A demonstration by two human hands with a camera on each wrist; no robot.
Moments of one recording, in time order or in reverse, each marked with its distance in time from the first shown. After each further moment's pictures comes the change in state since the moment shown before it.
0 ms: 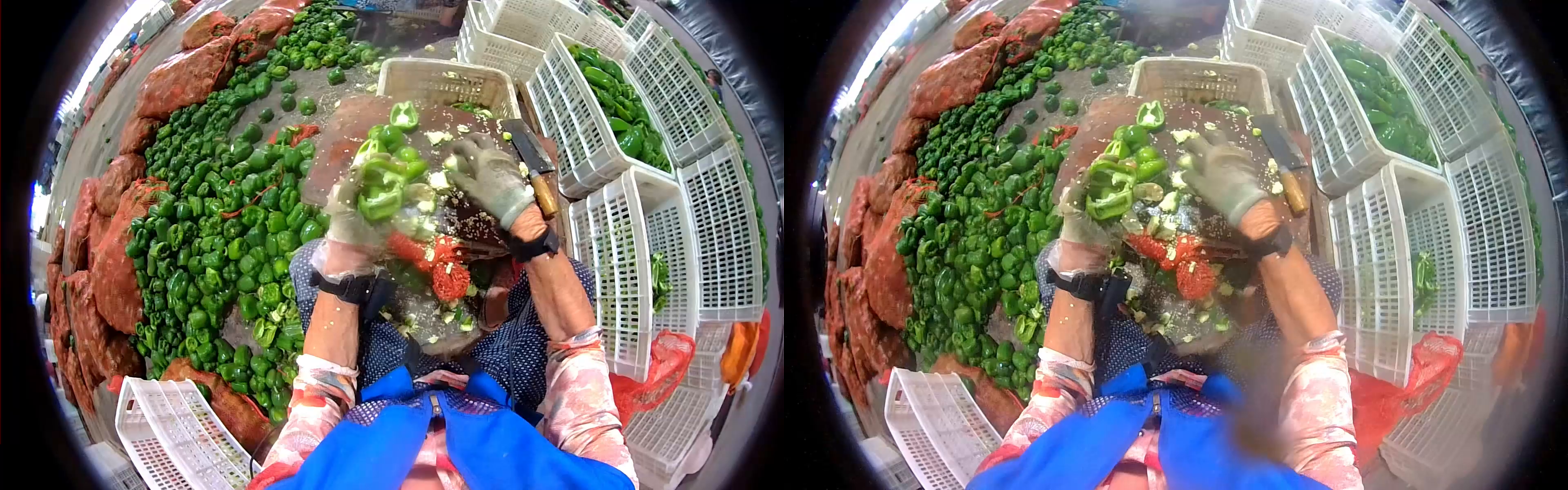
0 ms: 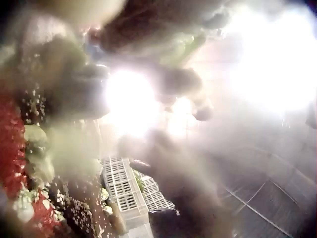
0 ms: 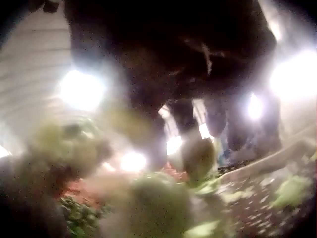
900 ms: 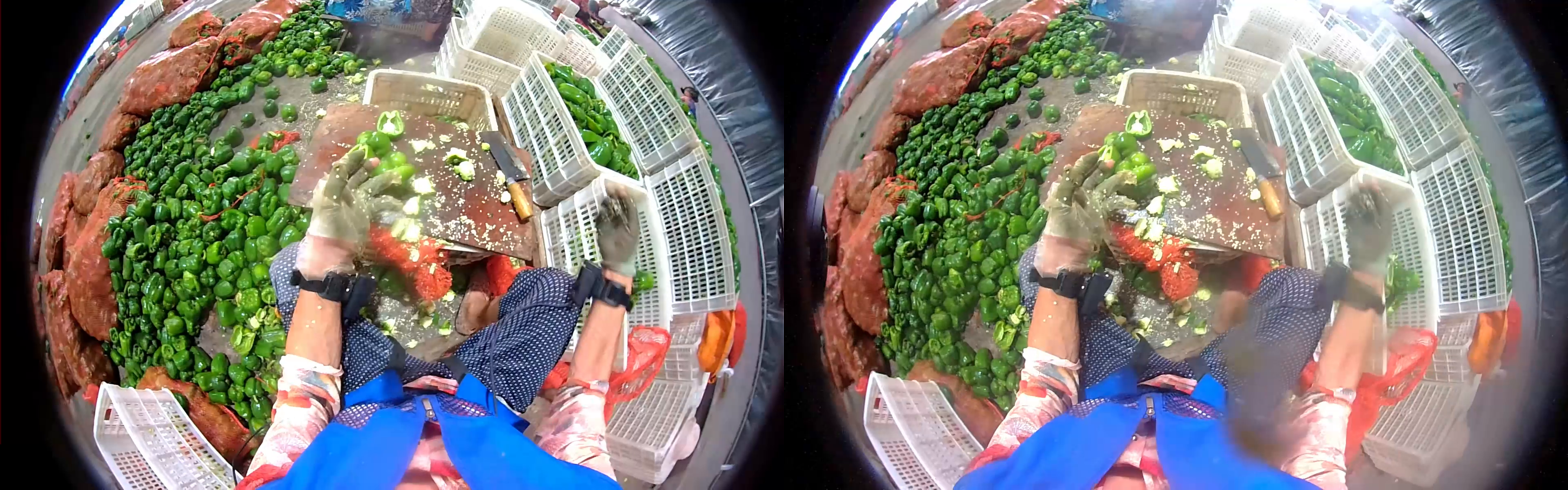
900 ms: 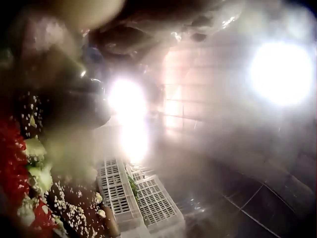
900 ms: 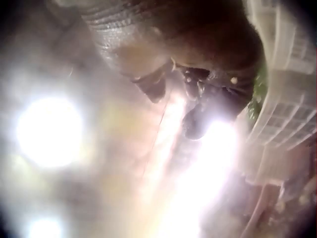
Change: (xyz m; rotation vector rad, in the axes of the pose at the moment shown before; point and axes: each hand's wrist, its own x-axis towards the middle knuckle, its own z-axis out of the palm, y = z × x) left_hand 0.009 0.006 -0.034 -0.134 -0.072 0.098; right_hand -0.159 0.152 -0.122 1.068 0.754 0.230
